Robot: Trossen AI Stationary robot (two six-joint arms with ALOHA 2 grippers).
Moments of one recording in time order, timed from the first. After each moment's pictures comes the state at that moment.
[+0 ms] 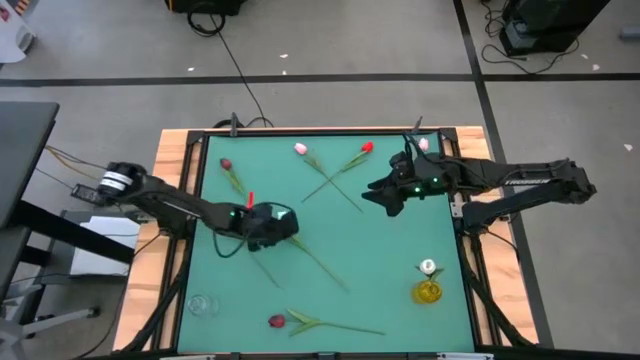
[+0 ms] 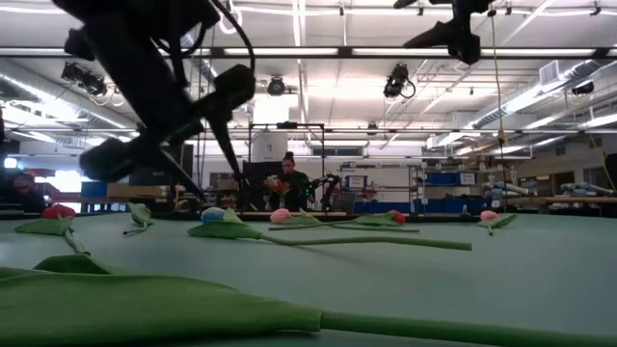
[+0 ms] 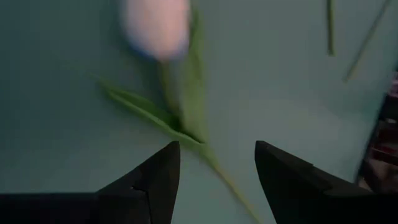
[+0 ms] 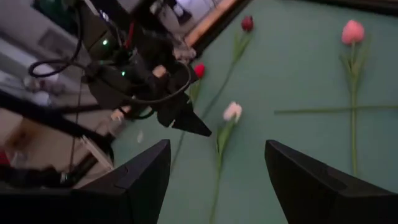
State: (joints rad) left arm -0.20 1.47 0.71 -0.13 -0.26 -1.93; right arm -0.03 1.03 0.95 -0.39 0.05 0.76
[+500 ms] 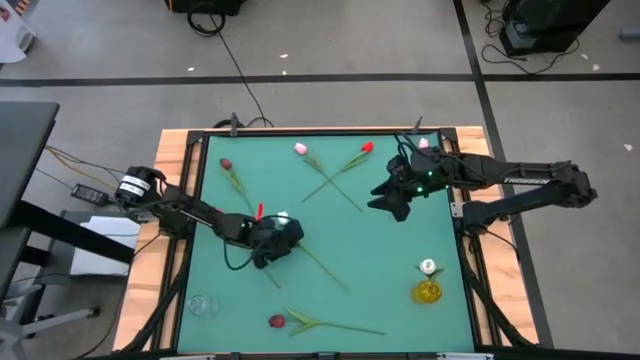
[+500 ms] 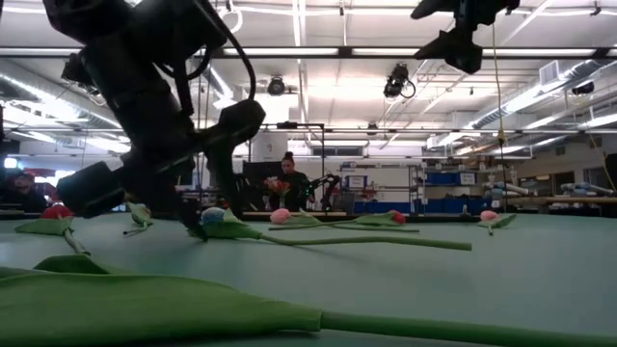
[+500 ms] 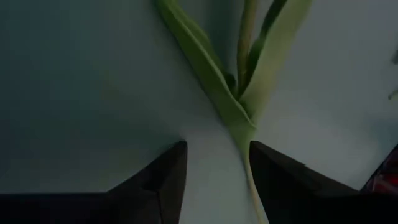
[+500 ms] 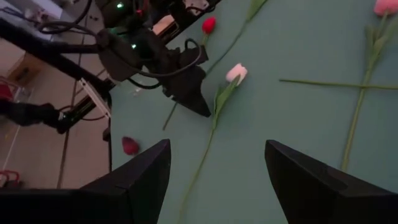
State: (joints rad) left arm -0.25 1.62 0.71 -0.03 -0.20 -2.23; right arm -0.11 1.03 0.95 -0.49 -0.18 0.58
